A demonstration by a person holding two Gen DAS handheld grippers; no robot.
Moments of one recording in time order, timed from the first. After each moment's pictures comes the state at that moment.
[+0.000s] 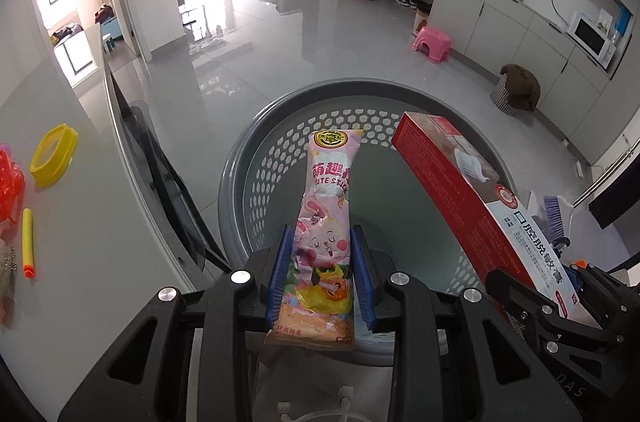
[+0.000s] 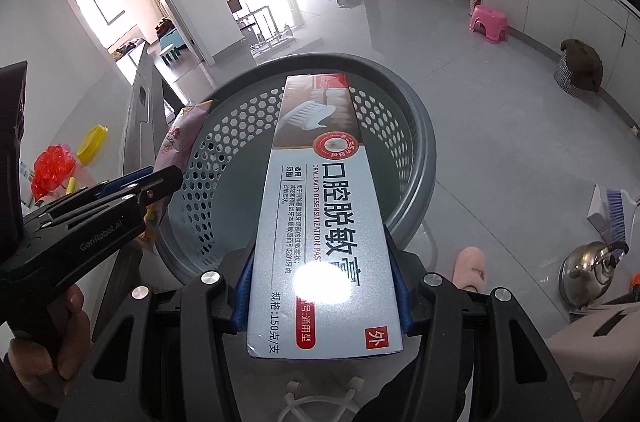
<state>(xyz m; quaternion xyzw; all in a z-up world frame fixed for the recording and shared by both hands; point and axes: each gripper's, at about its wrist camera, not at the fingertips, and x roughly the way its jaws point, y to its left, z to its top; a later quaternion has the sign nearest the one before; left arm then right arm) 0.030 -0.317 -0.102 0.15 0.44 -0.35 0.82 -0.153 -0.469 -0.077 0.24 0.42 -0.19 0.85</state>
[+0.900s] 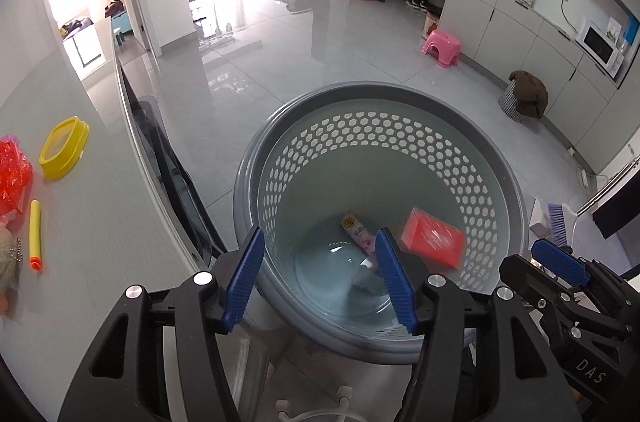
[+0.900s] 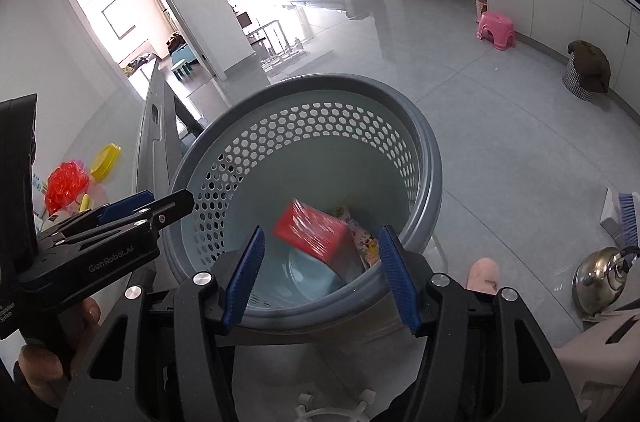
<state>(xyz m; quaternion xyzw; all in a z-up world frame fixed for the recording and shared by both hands) 0.028 -0.314 -0.097 0.14 0.44 -0.33 0.82 -0.163 -0.476 -0.073 0.25 0.39 -0.18 0.87</state>
